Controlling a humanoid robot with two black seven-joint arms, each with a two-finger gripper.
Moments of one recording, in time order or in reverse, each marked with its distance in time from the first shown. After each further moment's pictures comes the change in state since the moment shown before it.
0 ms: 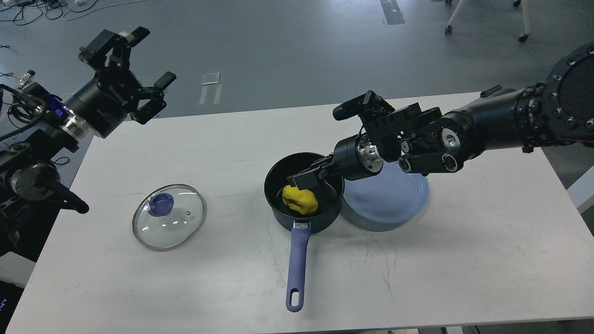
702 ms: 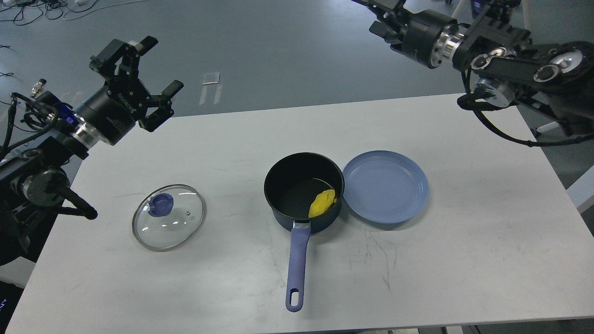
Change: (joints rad) left arm 0.041 -0.045 -0.002 0.016 -0.006 0.000 0.000; right arm -0.344 -0.440 0.838 -0.181 0.358 0.080 0.000
